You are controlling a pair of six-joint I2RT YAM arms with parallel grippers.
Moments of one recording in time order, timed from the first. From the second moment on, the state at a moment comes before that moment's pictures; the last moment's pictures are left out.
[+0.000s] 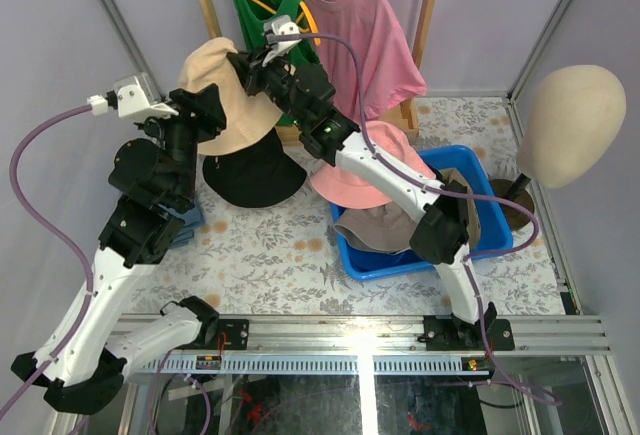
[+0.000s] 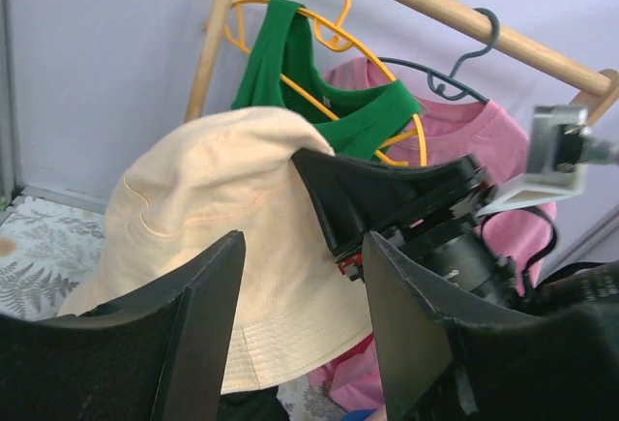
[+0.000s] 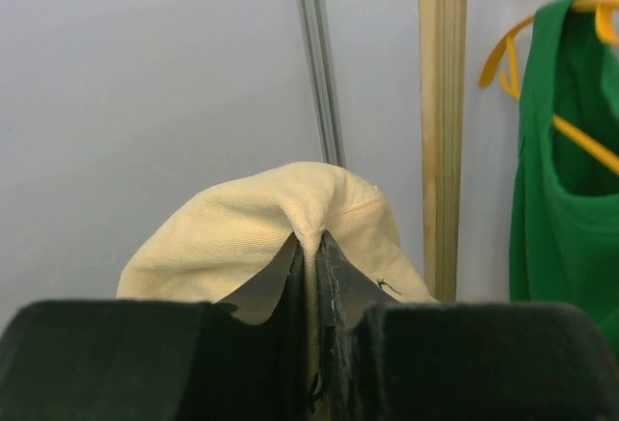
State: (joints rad) left arm -0.54 0.92 1.31 -0.13 -0.57 -0.29; right arm 0.88 2.14 2.22 0.30 0.06 0.13
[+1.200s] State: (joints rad) left arm -0.37 1.00 1.22 -0.23 -0.56 -0.43; right arm 0.83 1.95 1.56 0.47 0.08 0.28
